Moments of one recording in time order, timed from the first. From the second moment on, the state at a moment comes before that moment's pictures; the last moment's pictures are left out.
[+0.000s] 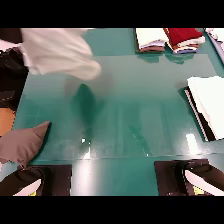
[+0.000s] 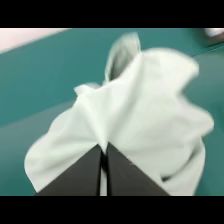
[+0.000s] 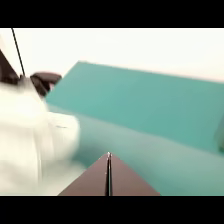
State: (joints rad) left arm -0.45 -1.03 1.75 1.68 -1.08 -1.53; right arm 0.15 -1.05 1.75 -1.08 0.98 1.45
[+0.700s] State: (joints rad) left arm -0.71 -1.50 1.79 1.32 -1.01 -1.36; right arm 0.15 -1.11 1.95 -1.28 1.14 1.45
